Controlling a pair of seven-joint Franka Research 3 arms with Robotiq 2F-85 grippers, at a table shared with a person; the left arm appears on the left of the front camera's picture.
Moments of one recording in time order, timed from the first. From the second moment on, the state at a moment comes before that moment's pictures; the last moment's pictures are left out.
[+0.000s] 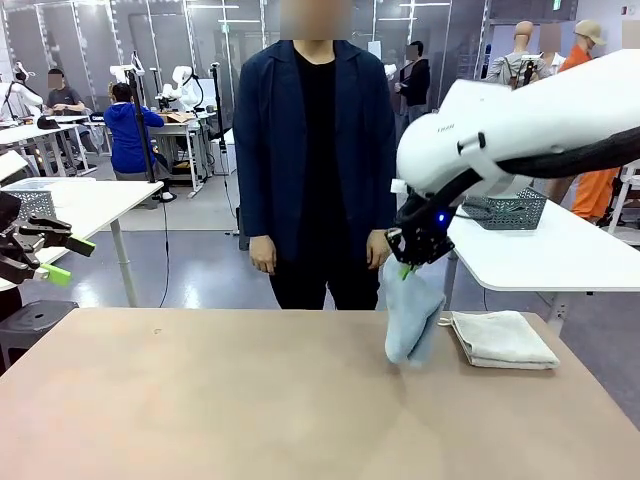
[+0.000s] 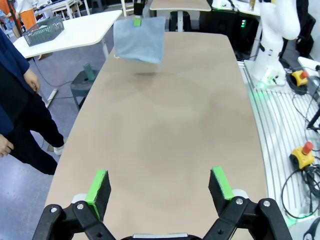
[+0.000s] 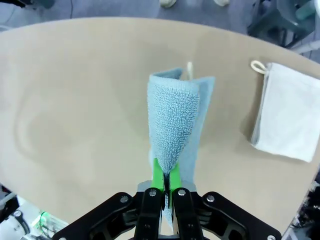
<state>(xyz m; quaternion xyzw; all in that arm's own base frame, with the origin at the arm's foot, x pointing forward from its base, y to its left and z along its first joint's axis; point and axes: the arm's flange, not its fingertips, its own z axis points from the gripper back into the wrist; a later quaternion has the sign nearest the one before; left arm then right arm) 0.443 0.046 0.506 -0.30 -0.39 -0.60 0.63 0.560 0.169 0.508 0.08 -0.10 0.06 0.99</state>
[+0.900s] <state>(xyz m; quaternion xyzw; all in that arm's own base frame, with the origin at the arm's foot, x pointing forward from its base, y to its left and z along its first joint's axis) 0.443 0.046 0.506 -0.30 -0.39 -0.60 0.63 0.556 0.169 0.531 0.07 -0.10 0.04 0.99</state>
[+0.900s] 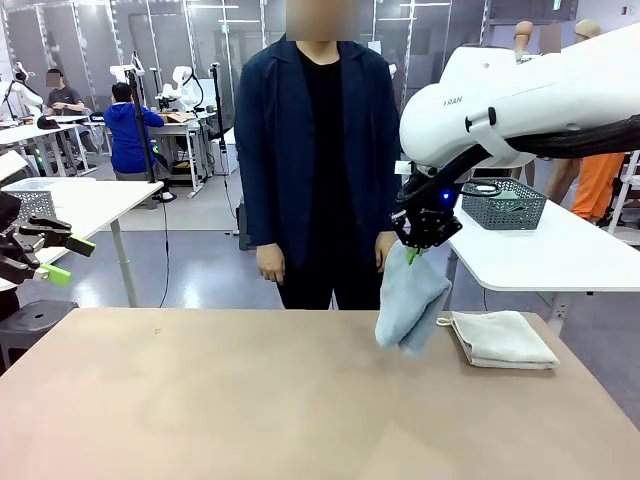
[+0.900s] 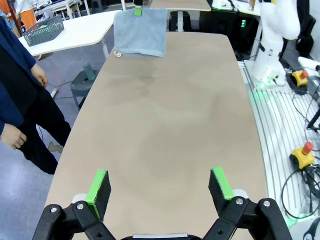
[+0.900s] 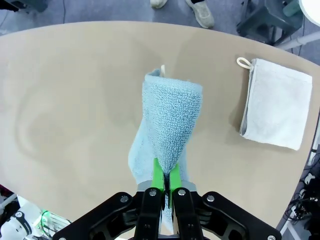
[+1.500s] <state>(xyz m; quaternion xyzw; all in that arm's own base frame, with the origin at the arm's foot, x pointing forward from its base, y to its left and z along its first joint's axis) 0.443 0.046 0.506 -0.30 -0.39 -0.60 0.63 0.606 0.078 0.523 0.15 -0.08 -0.03 0.98</state>
